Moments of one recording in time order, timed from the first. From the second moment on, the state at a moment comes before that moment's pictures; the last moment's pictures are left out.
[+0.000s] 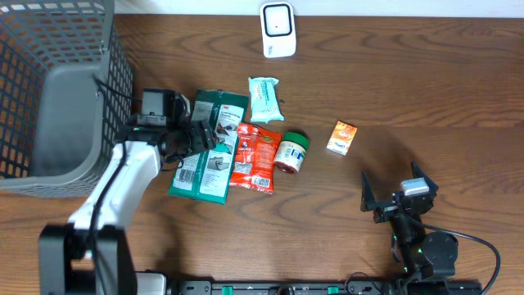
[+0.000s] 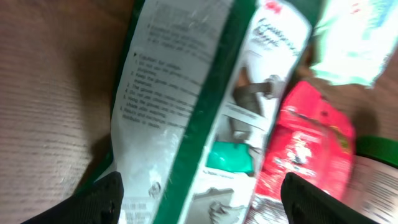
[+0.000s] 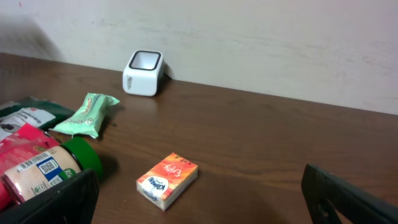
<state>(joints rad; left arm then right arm) -0.07 1.54 0.94 -0.54 0.28 -0.38 0.05 0.01 0.01 -0.06 -0.14 -0.08</state>
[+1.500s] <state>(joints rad) -0.07 1.34 0.97 -0.71 0.29 -0.38 0.05 1.15 1.43 -1.25 -0.12 0.06</state>
